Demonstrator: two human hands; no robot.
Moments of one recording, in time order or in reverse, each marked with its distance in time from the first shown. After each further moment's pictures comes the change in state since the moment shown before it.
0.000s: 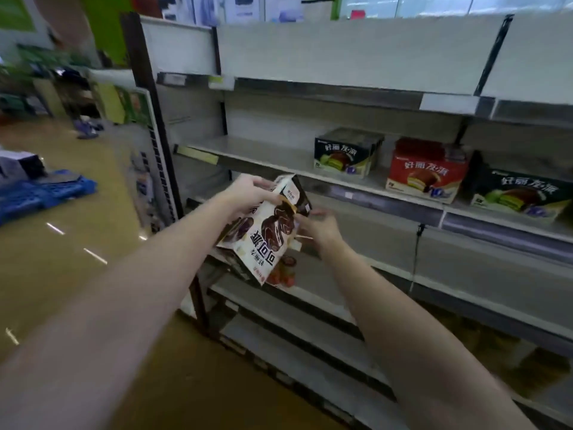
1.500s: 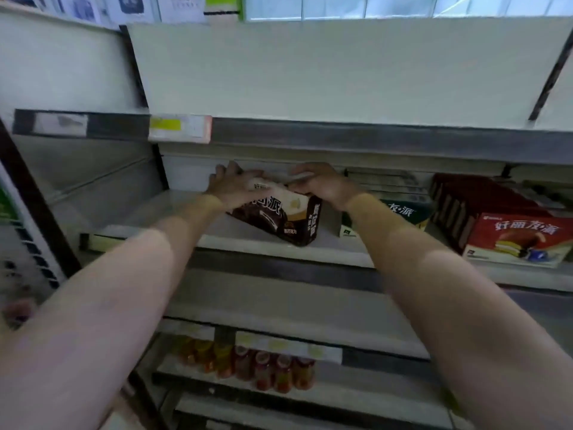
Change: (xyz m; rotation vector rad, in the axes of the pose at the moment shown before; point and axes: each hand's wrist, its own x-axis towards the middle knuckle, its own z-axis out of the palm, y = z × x) left_hand 0.427 0.004 -0.107 0.912 -0.092 0.455; right_hand 0.318 -0.171 0.085 -0.644 0.050 -0.273
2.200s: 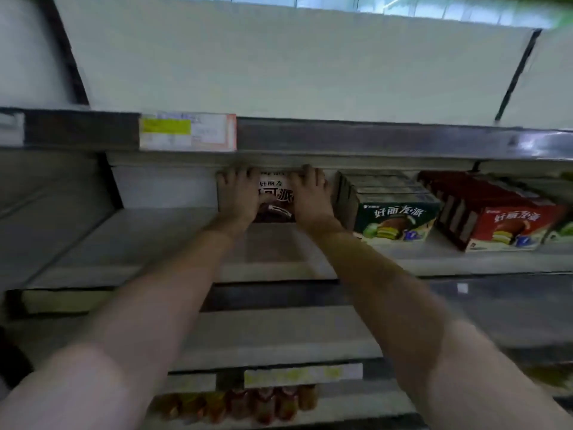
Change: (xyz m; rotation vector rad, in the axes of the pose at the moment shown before) left_hand 0.082 -0.003 0.063 0.204 0.462 0.177; right_hand 0.075 0.056 0.069 -1.072 0.519 0.061
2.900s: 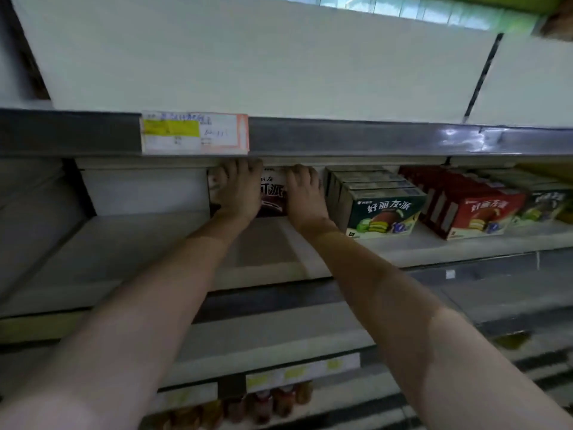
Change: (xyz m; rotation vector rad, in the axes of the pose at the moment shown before) left_hand 0.012 0.013 0.001 -0.050 -0.021 0.065; right_hand -0.010 -0.009 -0.008 0.039 0.052 0.067
